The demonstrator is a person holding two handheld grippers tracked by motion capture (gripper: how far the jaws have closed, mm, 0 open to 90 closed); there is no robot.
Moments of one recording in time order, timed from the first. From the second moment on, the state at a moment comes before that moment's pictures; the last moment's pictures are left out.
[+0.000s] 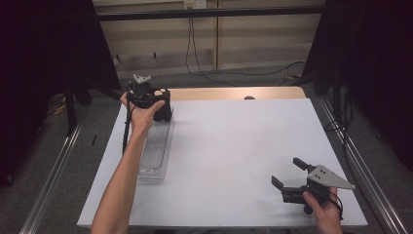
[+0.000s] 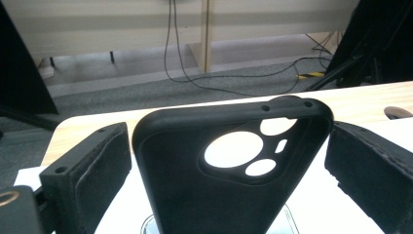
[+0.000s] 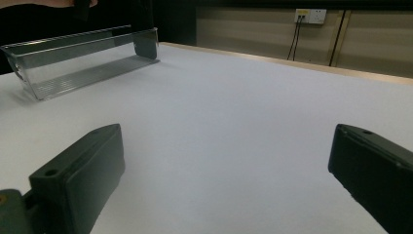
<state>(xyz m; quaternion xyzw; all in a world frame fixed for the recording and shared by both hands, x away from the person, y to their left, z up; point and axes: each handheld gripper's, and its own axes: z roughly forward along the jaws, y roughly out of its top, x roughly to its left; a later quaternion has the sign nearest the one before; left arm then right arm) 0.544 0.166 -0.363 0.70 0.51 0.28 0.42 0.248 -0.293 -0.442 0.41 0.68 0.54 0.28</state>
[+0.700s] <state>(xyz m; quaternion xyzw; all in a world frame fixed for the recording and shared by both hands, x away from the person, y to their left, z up) 0.534 0.180 -0.343 0.68 0.47 0.30 0.47 0.247 -0.293 -0.441 0.41 0.68 0.54 0.28</state>
